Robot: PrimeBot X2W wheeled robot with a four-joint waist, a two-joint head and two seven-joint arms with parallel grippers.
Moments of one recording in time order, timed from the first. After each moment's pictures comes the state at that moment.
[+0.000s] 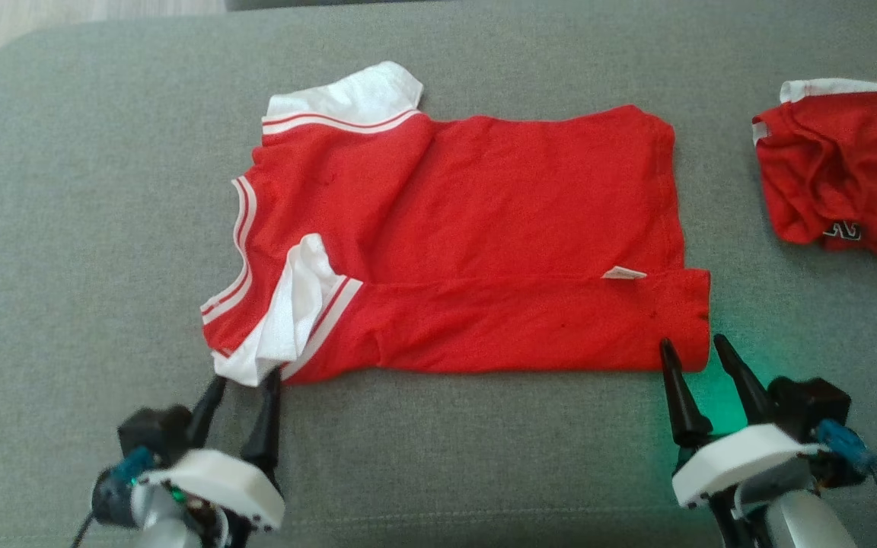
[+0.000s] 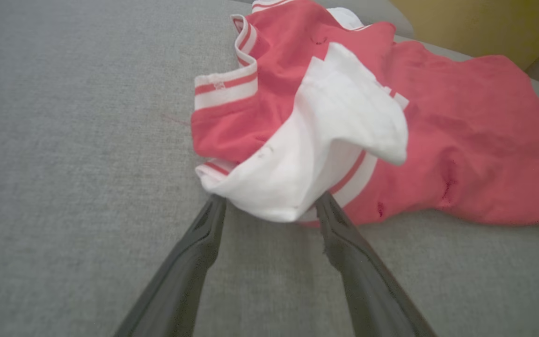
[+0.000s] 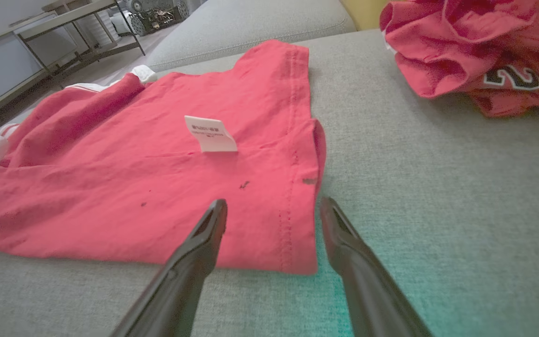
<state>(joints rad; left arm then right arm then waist) -0.05 0.12 -0.23 0.42 -0.33 -0.04 -0.24 -0.02 -0.07 0.09 0.31 0.22 0.13 -0.11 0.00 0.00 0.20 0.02</state>
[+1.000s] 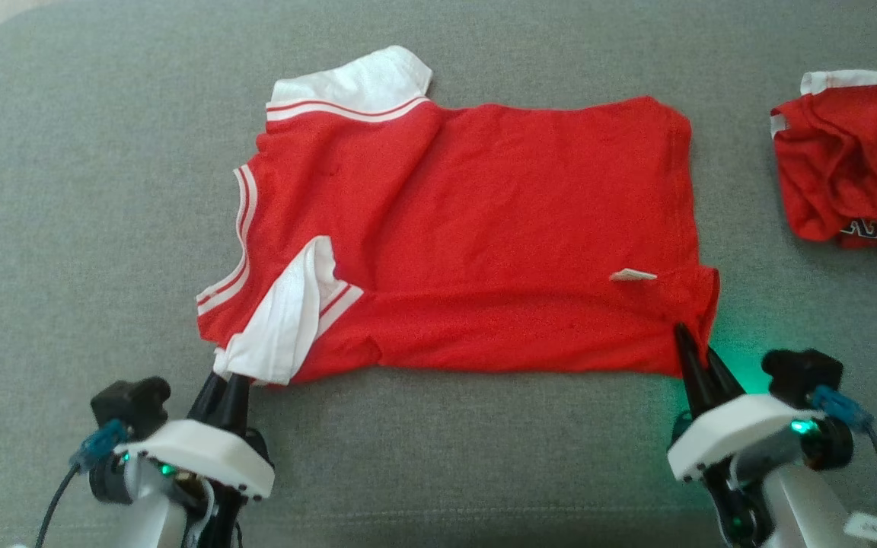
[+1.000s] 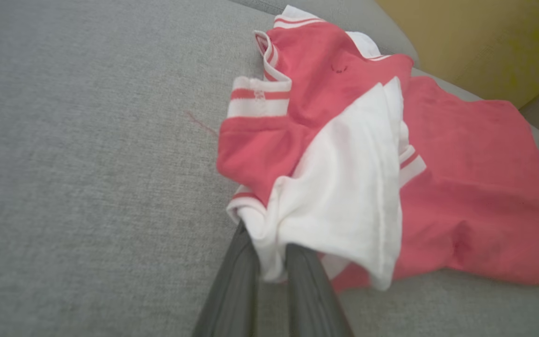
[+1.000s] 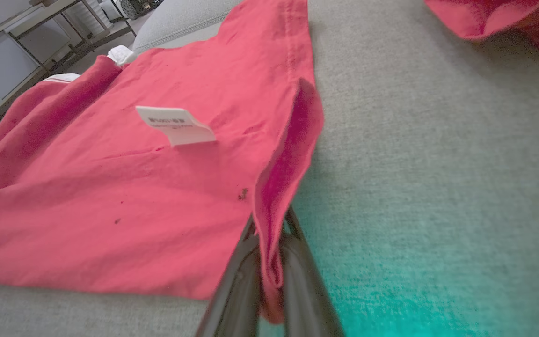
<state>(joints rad) -0.14 0.12 -0.21 0.47 -0.45 -0.10 -0.22 -0.15 -0.08 0.12 0.47 0.33 0.13 -0.07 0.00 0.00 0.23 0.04</state>
